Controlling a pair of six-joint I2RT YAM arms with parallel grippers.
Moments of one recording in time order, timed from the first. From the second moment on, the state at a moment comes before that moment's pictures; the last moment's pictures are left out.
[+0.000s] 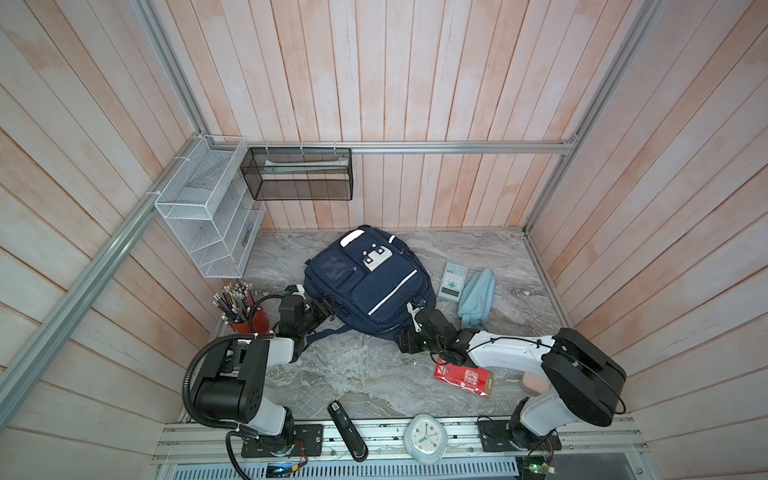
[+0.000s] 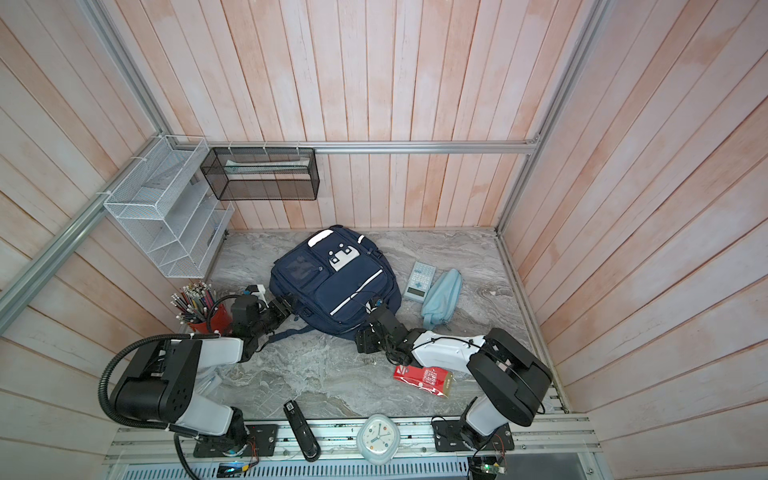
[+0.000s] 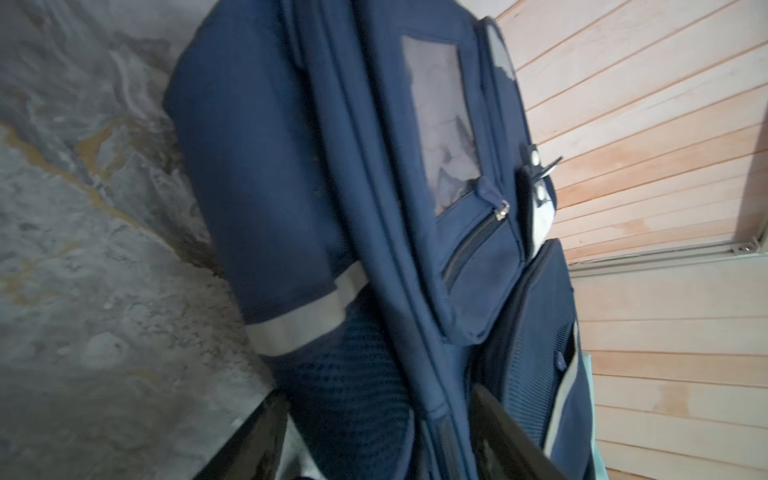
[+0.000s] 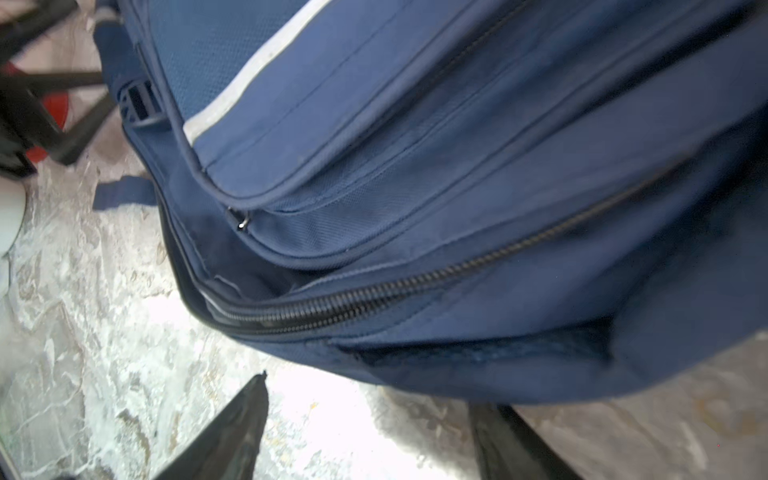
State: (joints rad) left arm -0.09 1.55 0.42 0.59 0.28 -0.84; right arm 0.86 1.54 0.68 0.06 0.02 0.60
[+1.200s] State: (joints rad) left arm -0.33 1.48 0.49 0.43 0.05 -0.86; right arm 0.92 1.40 0.59 0.16 0.07 0.69
